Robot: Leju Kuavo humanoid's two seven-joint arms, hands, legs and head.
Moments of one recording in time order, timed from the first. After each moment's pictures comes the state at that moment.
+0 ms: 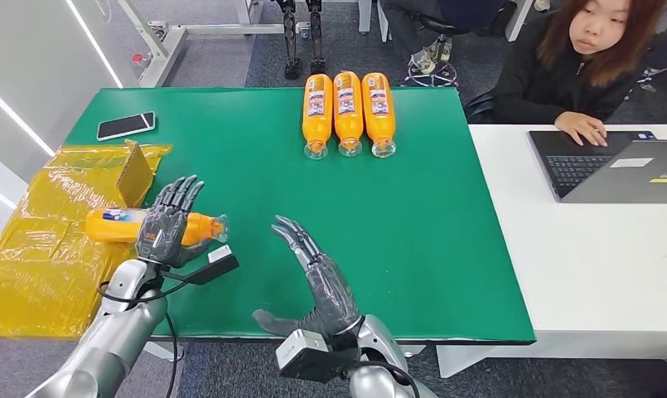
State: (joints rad) left arm -0.53 0.11 -0.22 -0.37 -1.24 0.62 -0.47; right arm -0.27 0.07 0.82 -1.31 0.50 -0.35 -0.41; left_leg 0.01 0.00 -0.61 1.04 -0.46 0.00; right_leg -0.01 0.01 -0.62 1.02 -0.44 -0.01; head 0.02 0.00
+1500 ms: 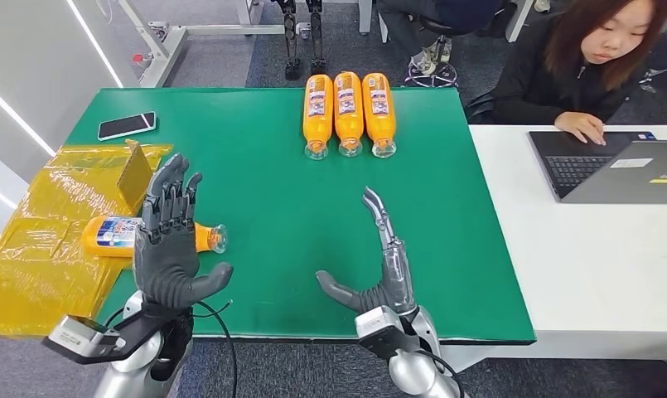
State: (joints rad) left arm -0.16 -0.01 -0.38 -1.36 -0.10 -0.08 -0.70; right arm -0.20 0.03 0.59 -1.37 0.38 -0.43 -0.60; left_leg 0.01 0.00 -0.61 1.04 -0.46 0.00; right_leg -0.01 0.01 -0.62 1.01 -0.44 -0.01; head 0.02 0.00
